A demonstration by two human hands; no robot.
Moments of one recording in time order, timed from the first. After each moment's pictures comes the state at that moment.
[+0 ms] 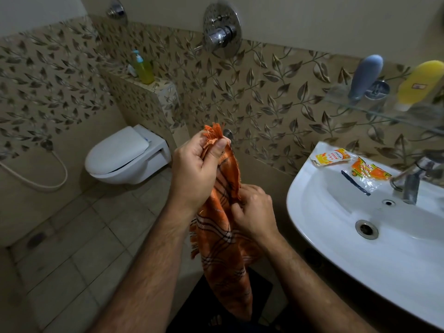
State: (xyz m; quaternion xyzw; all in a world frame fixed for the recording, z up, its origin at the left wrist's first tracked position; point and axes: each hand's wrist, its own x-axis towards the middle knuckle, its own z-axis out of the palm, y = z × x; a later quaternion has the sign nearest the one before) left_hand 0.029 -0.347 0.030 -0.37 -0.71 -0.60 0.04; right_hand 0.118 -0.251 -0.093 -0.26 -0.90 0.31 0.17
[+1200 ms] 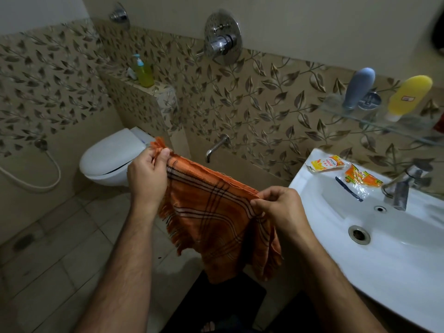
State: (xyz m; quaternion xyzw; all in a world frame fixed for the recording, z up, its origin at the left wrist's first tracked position) left_hand -0.049 -0.394 -0.014 -0.22 -0.83 -0.49 0.13; right_hand 0.158 -0.226 -0.049 -0.38 -0.70 0.58 0.17
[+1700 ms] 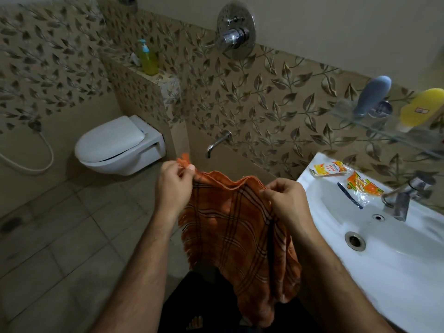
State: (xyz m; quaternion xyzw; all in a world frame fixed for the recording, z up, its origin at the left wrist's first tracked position) left_hand -0.039 -0.382 -0.058 -0.18 -0.87 -0.46 0.01; right_hand 0.135 -0.218 -0.045 -0.42 -0.74 0.48 0.19
